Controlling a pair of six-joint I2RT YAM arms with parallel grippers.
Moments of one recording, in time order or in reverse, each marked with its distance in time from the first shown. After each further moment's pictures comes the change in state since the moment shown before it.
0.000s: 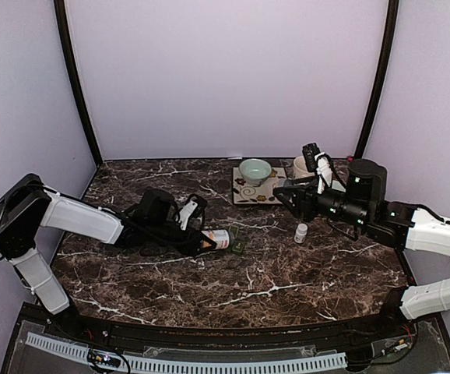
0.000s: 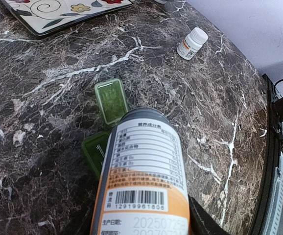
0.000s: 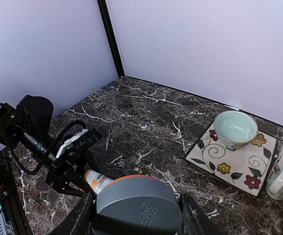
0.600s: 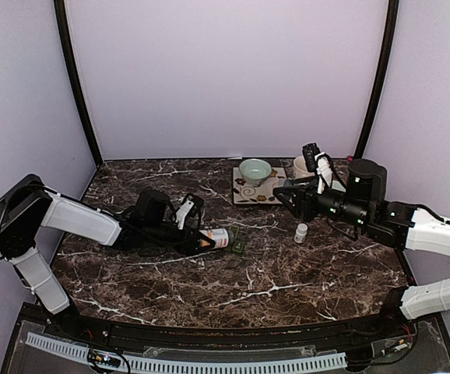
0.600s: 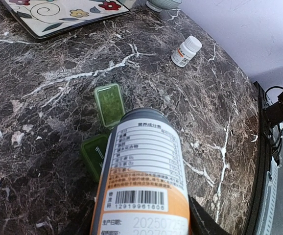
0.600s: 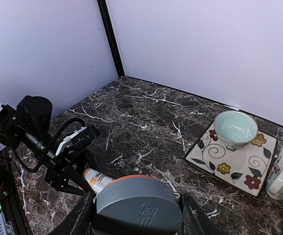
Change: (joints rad) left arm 0.023 0.000 -0.038 0.081 0.051 -0.037; right arm 0.000 0.000 0.000 0.000 0.000 0.000
